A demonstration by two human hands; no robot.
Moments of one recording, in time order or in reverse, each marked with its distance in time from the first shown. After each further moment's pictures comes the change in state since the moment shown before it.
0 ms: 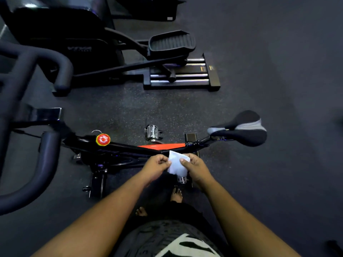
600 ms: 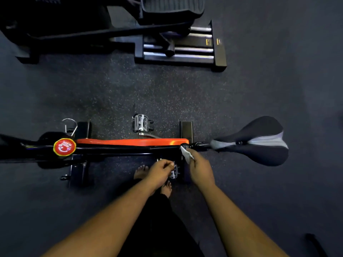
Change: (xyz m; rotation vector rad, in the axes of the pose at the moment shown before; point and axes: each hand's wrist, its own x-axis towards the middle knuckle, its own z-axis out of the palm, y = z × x) left_hand 0.126 -0.038 0.070 -0.120 -0.019 -0.236; right_hand 0.116 0.010 -0.054 -0.803 0.170 -0.136
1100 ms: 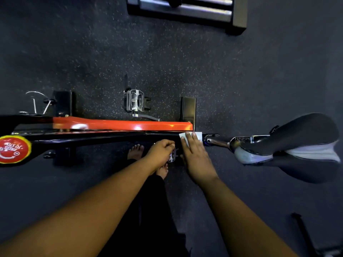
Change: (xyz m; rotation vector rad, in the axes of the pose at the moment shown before) left_hand 0.117 -0.022 0.002 0.067 -0.064 -0.108; right_hand 0.072 0.074 0.067 -0.635 -0.281 -0.305
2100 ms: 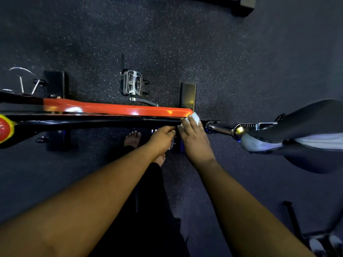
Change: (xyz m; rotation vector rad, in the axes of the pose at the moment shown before) left_hand 0.017 -0.013 0.016 -0.069 -0.009 -0.029; right_hand 0.019 0.000 0.001 -0.254 0.076 -0.095
